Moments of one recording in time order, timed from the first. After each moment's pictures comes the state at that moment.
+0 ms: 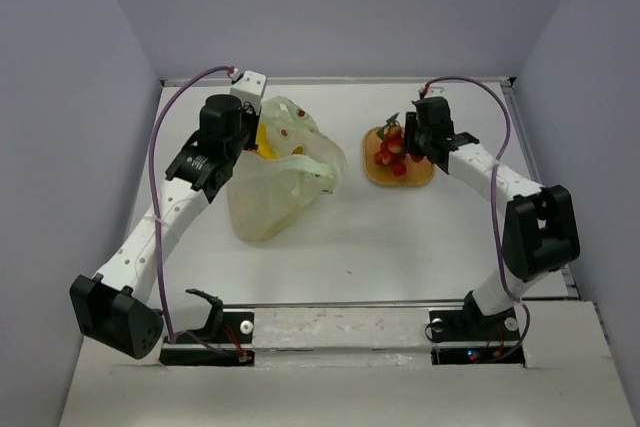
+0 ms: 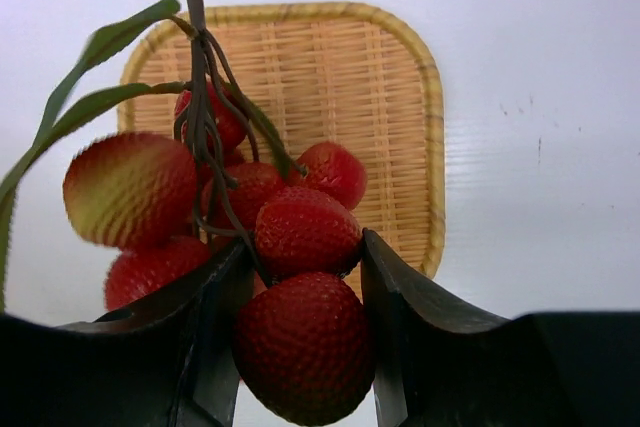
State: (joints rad) left arm -0.40 1.21 1.19 -0.36 -0.23 0.10; right arm 0.31 1.62 1.20 -0.25 0.28 0.25
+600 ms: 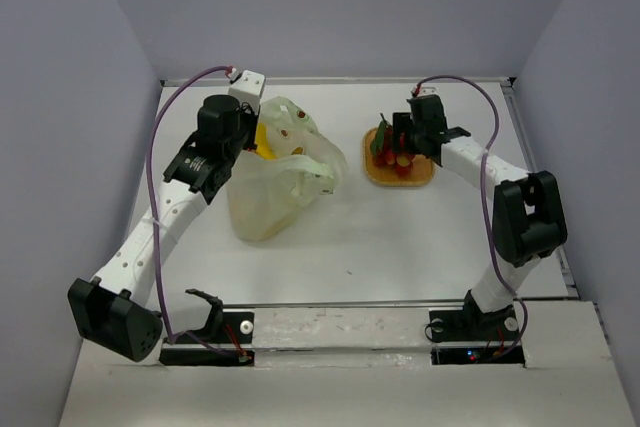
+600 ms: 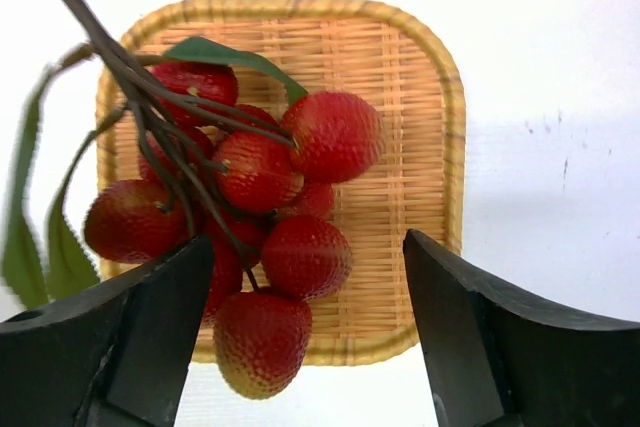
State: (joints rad) left arm -0.40 1.20 1.19 -0.36 -0.23 0.10; right arm 0.30 1.75 1.24 -0.24 0.26 0.23
